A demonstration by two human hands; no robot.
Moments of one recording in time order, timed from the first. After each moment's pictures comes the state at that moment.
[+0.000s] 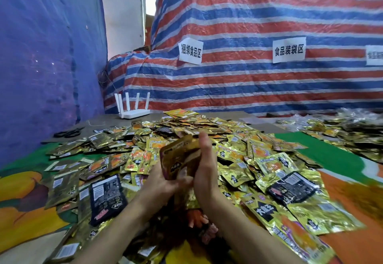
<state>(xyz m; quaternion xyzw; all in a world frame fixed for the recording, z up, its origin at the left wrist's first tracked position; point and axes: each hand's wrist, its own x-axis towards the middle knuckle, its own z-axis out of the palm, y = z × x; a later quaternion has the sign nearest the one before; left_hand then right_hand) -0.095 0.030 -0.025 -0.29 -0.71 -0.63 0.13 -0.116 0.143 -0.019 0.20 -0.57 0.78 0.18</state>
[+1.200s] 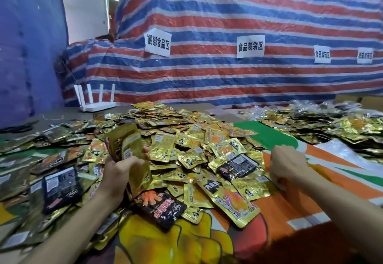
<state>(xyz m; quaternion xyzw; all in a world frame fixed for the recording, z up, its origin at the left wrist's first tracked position) -0.097 0.055 -0.038 -0.12 -0.60 -0.78 0.13 -0.099 0.451 -0.019 -0.20 -0.97 -0.08 0.12</state>
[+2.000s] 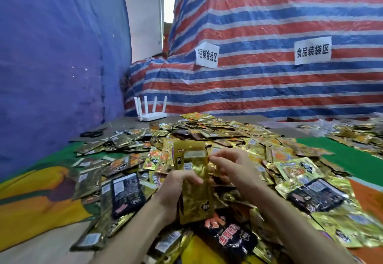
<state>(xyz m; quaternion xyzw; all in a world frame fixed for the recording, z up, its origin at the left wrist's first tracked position) -0.104 0.033 -0.033 -0.13 -0.56 -0.80 -0.17 -0.140 0.203 -0.020 0.20 -0.73 0.65 0.08</state>
